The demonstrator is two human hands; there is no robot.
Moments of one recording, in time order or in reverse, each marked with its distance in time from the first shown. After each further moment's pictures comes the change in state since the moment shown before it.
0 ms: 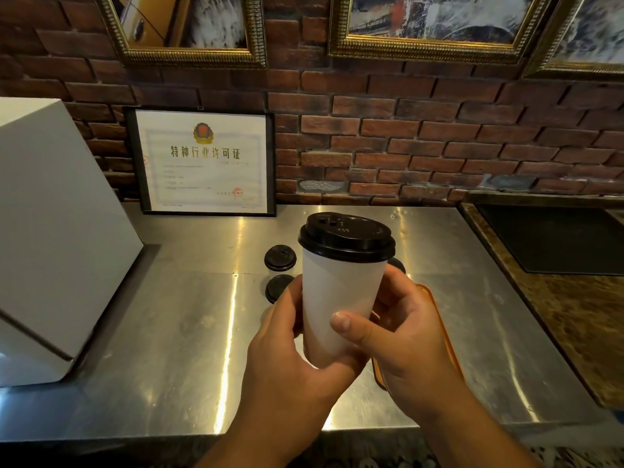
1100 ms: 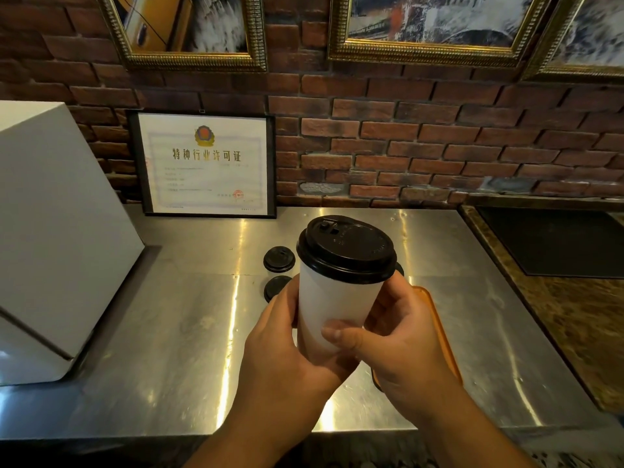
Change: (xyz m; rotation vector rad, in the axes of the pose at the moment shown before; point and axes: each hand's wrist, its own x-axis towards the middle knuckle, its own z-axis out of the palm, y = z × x) left_hand 0.005 -0.003 0.005 0.090 0.051 0.031; right_hand 0.000 0.007 -0.007 0.000 -0.032 -0.002
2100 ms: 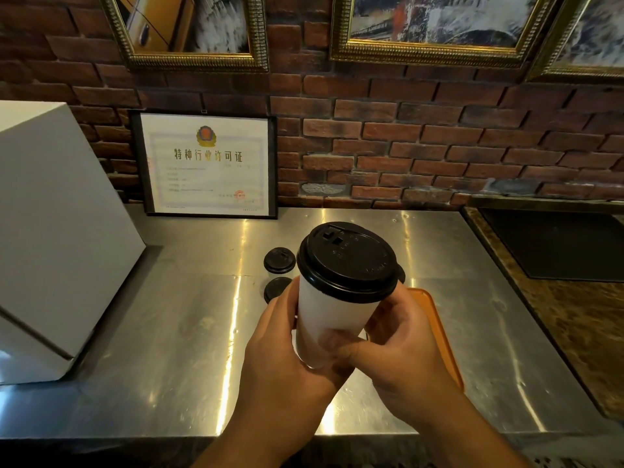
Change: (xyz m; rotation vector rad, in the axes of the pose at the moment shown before) left_hand -0.001 -0.005 0.006 -0.025 -0.013 -0.015; right_hand 0.002 0.006 0.002 0.010 -0.034 -0.035
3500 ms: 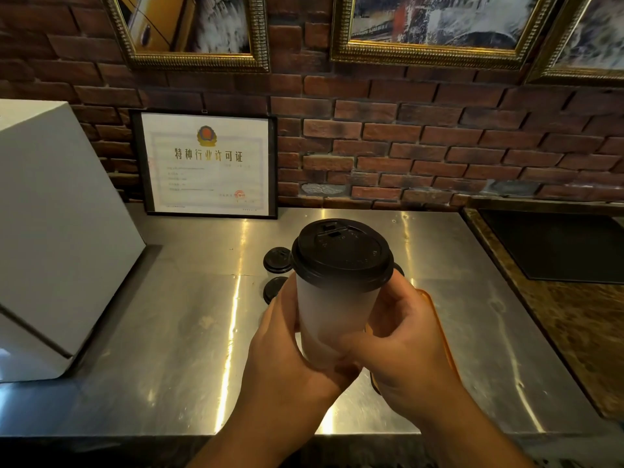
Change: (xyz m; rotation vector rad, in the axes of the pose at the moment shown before) left_hand 0.005 0.004 0.006 -0.200 -0.004 -0.036; right_hand 0.001 -0.006 -0.008 -0.081 0.011 -0.007
